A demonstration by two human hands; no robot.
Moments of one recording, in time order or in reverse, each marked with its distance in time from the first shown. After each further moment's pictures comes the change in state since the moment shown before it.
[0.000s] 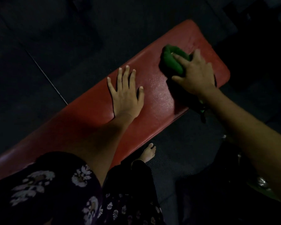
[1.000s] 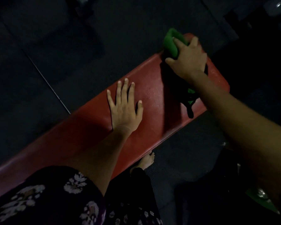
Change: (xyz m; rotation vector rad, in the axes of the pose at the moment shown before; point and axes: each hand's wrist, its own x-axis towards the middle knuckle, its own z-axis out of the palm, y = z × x) left_hand 0.003 -0.002 0.004 0.011 0.035 0.012; right_hand 0.075 -0.023 -0.026 0.120 0.052 0.170
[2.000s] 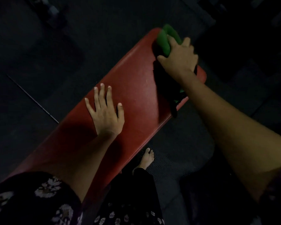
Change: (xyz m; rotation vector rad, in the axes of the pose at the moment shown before) left_hand 0.000 0.000 -0.002 0.028 -0.015 0.001; right_hand -0.014 0.047 -0.002 0.141 0.028 0.233
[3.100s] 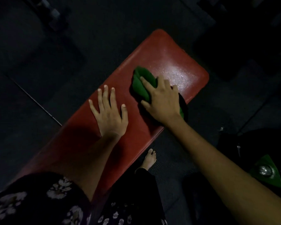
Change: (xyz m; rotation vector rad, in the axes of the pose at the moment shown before) left_hand -0.004 0.003 0.003 -0.035 0.011 0.001; right_hand -0.101 -0.006 0.040 -0.158 -0.066 -0.345
